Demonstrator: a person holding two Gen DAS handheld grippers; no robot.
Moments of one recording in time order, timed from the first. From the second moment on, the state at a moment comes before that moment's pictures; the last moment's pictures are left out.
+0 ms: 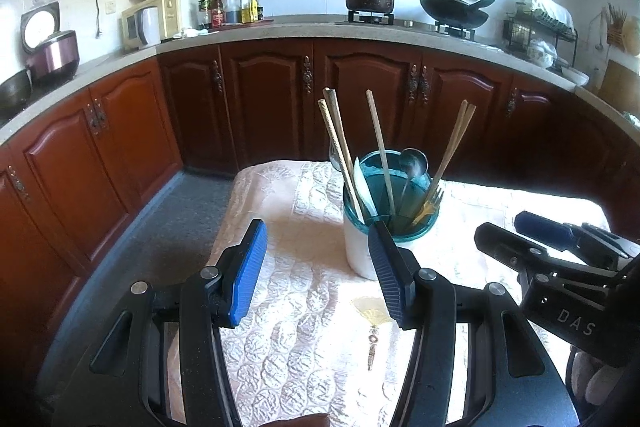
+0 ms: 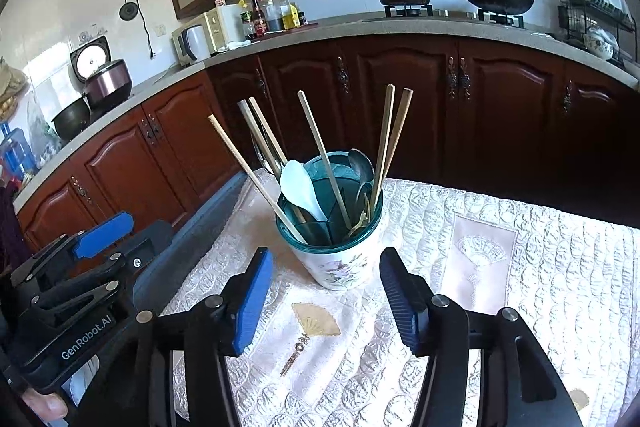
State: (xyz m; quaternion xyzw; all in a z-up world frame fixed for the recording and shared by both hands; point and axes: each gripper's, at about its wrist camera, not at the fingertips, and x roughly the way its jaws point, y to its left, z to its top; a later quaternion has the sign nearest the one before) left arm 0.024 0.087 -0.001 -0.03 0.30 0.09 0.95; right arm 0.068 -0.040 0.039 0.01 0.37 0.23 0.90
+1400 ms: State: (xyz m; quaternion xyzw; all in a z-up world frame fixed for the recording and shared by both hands) left arm 0.024 0.085 -0.004 -0.03 0.30 0.09 0.95; right arm 0.068 -0.032 0.042 -0.01 0.38 0.23 0.90
